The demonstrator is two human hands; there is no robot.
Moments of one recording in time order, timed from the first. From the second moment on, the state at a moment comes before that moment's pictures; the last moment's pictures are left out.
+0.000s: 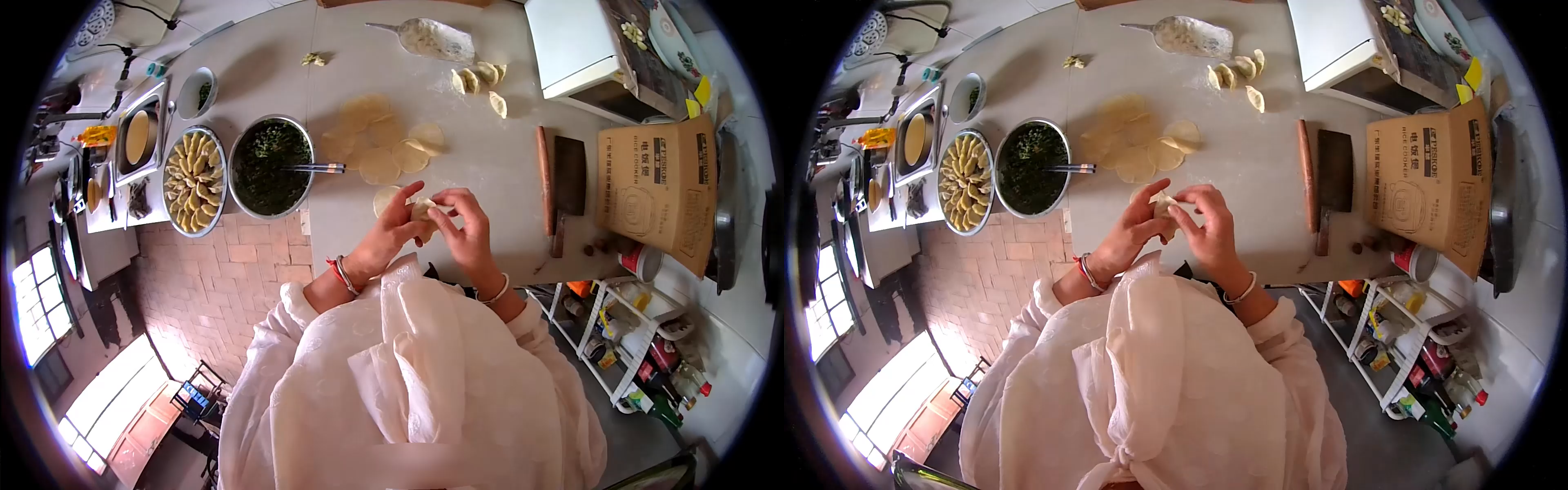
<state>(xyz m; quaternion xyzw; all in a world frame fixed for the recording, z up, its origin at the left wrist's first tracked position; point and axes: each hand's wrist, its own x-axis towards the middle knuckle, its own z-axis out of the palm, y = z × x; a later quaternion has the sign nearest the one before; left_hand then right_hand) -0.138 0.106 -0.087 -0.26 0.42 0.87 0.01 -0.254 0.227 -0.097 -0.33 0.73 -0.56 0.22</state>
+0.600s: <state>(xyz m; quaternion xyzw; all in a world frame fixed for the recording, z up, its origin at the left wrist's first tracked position) -0.195 0.098 -0.147 -0.28 0.39 0.88 0.04 -0.296 0.215 -0.134 -0.38 0.81 -0.44 0.08</state>
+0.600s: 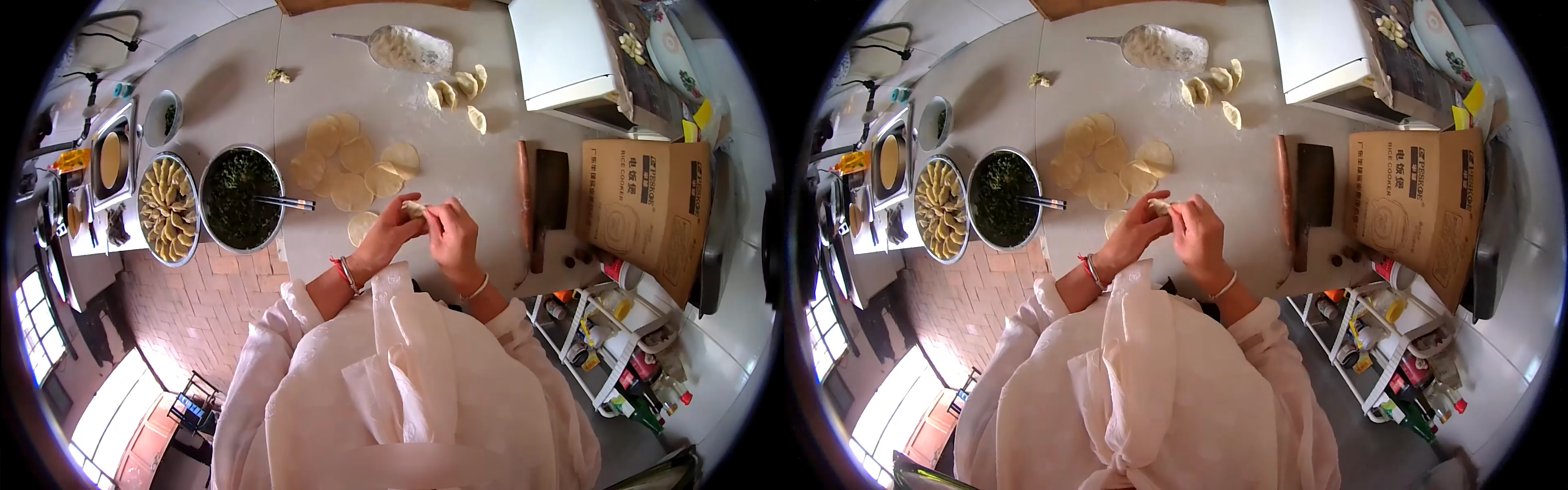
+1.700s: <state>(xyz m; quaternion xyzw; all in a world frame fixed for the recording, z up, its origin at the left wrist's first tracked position) -0.048 0.078 -0.173 -0.42 0.35 0.83 -0.07 -0.384 0.232 -0.206 -0.26 0.88 -0.37 0.13</state>
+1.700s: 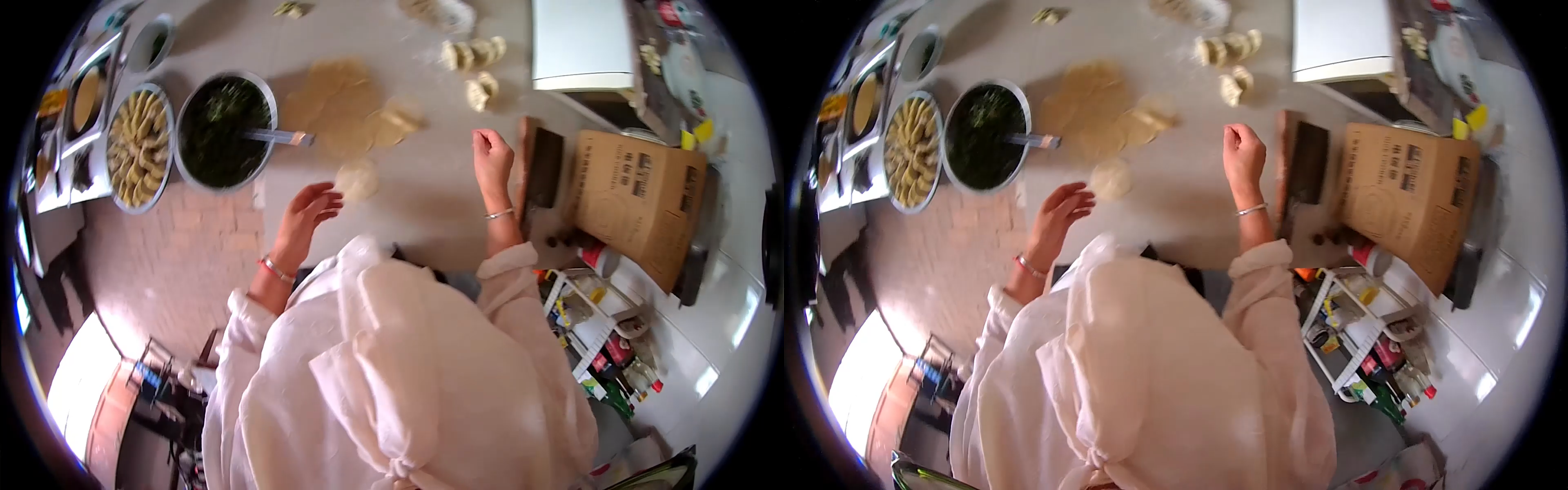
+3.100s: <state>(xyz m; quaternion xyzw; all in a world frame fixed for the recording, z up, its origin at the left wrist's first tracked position) 0.069 -0.042 -0.104 -0.22 0.03 0.96 -0.15 -0.071 0.041 -0.087 -0.38 0.61 -0.56 0.41</state>
